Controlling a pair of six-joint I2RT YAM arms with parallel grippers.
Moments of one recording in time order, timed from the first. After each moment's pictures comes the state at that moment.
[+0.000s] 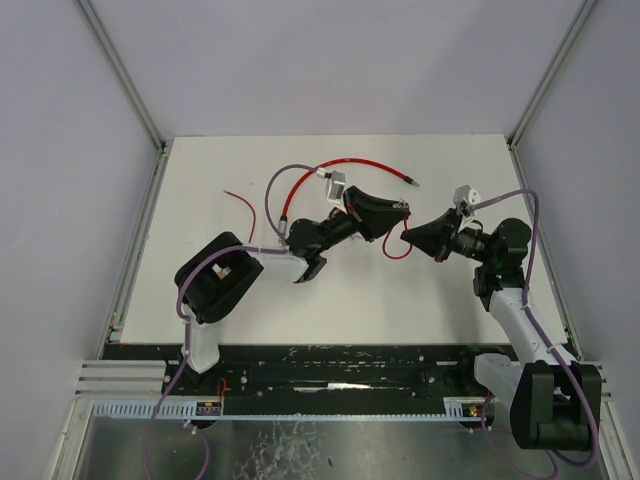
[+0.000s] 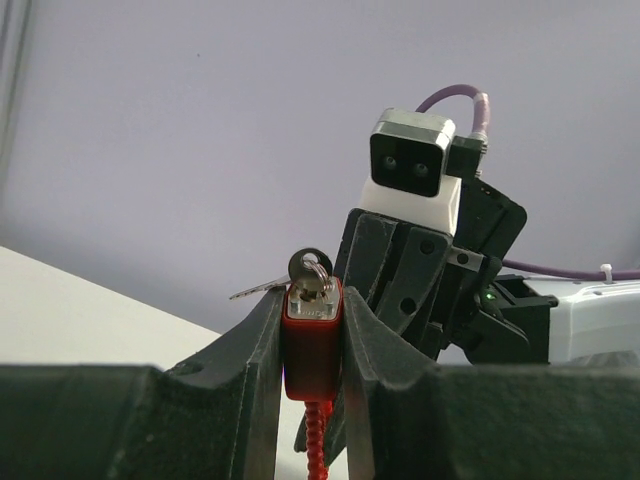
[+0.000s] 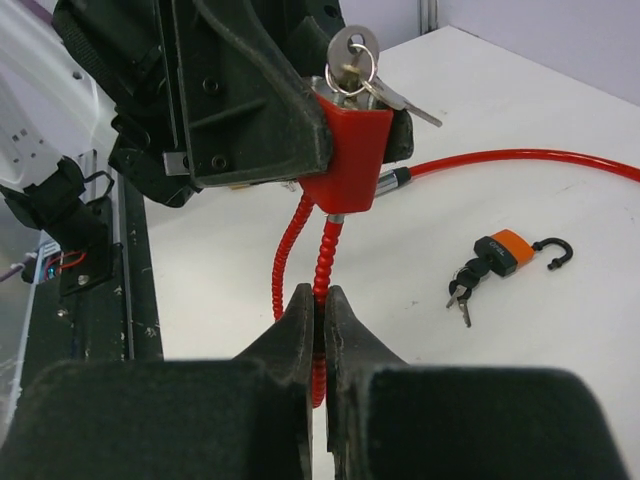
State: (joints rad) left arm -0.80 1.94 1.01 1.54 0.36 -0.75; right arm -0.02 1.00 0.48 0.64 -1.20 0.29
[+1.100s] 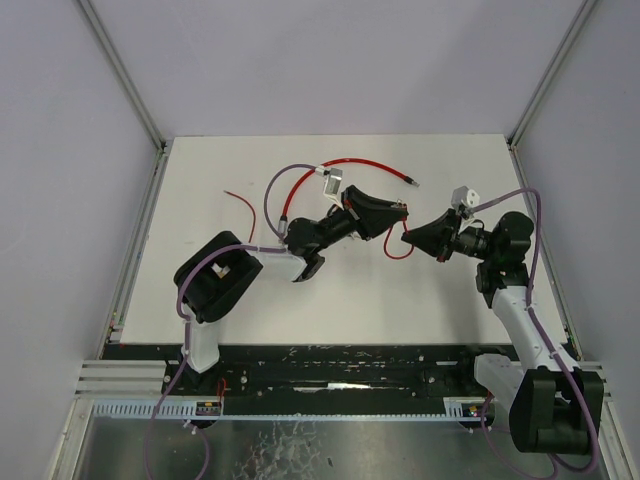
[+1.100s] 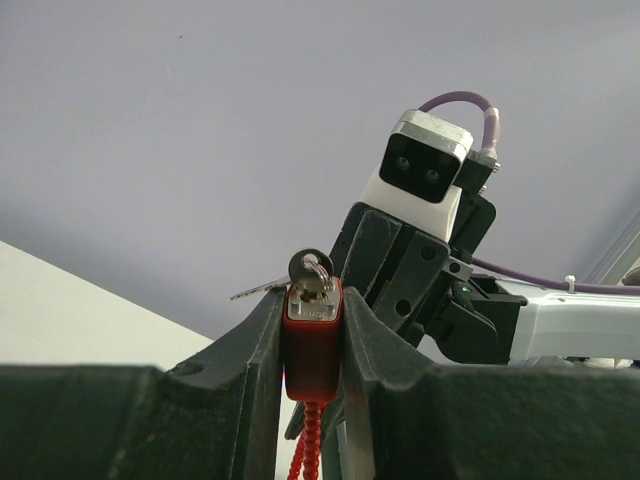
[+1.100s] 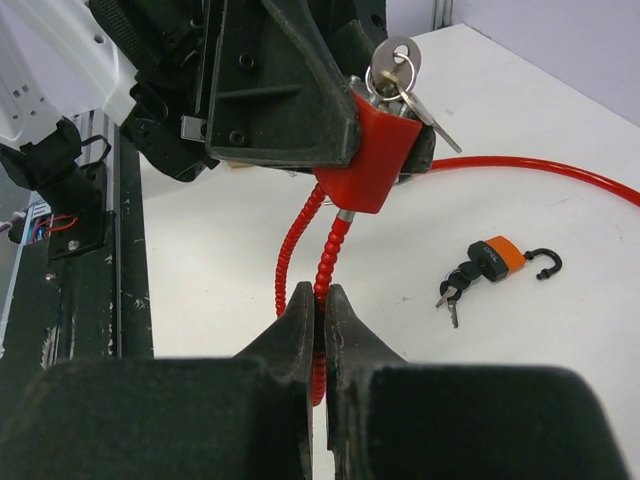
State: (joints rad) left arm -0.78 1.94 1.01 1.56 0.36 -0.88; right arm -0.03 0.98 0.53 0.51 -1.26 0.16
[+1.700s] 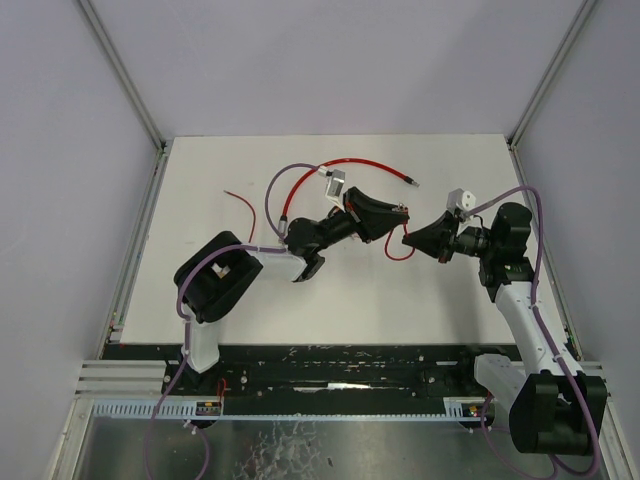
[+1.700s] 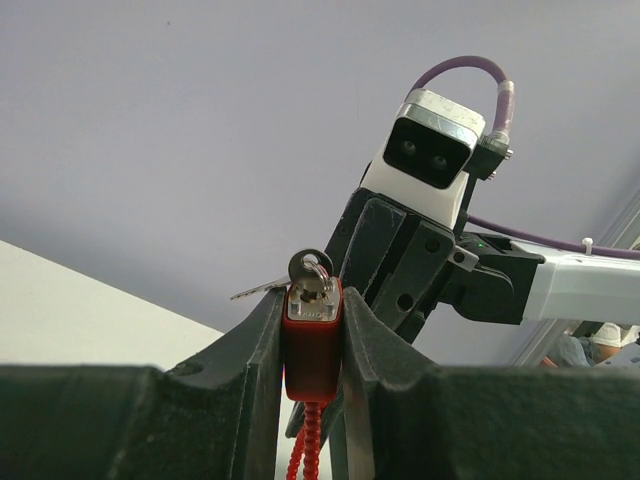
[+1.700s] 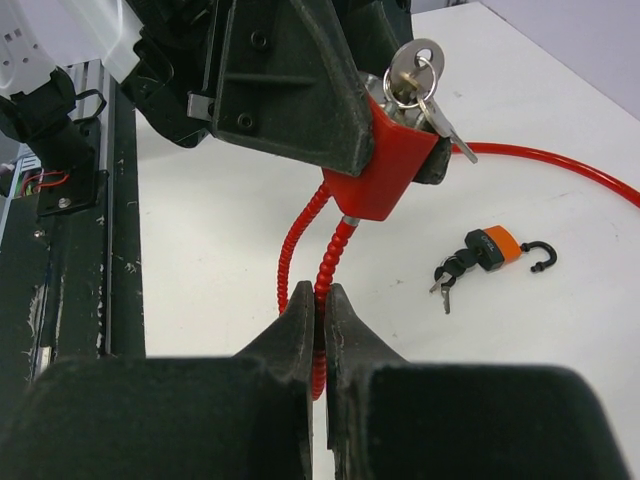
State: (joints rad) left arm -0.78 1.94 1.01 1.55 0.40 -0.85; right arm -0.03 0.98 0.62 0.18 -1.30 -0.14
